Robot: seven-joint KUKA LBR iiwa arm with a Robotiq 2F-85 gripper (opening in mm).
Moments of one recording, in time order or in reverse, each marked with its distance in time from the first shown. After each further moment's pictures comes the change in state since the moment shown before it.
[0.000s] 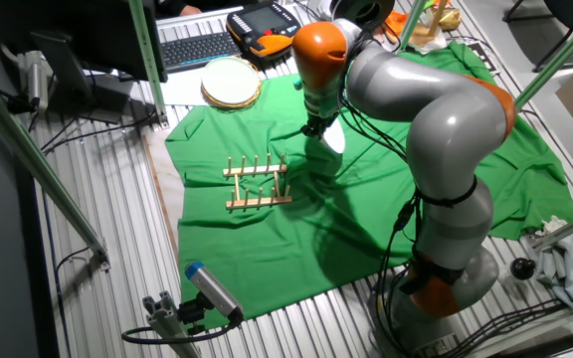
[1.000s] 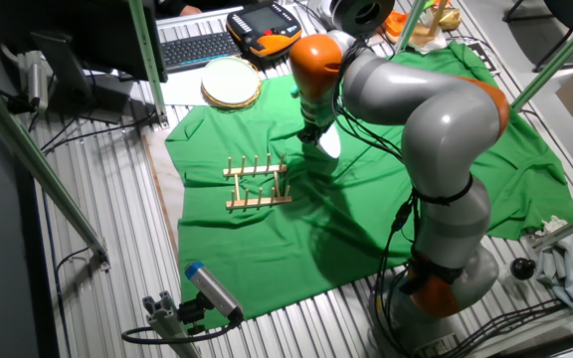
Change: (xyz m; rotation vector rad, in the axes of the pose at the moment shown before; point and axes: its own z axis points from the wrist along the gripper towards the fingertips) arm -0.005 0.014 0.031 0.007 -0.021 0.000
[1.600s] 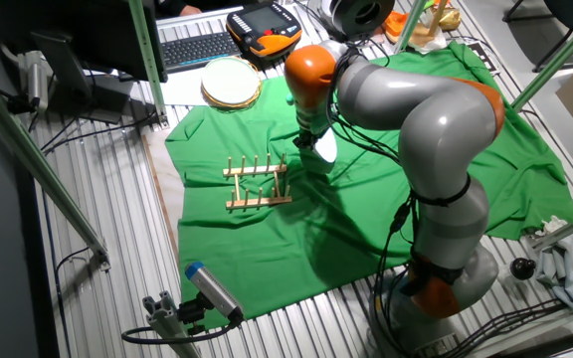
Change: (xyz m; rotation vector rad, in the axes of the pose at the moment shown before) arm -0.001 0.010 0.012 0.011 -0.018 0.006
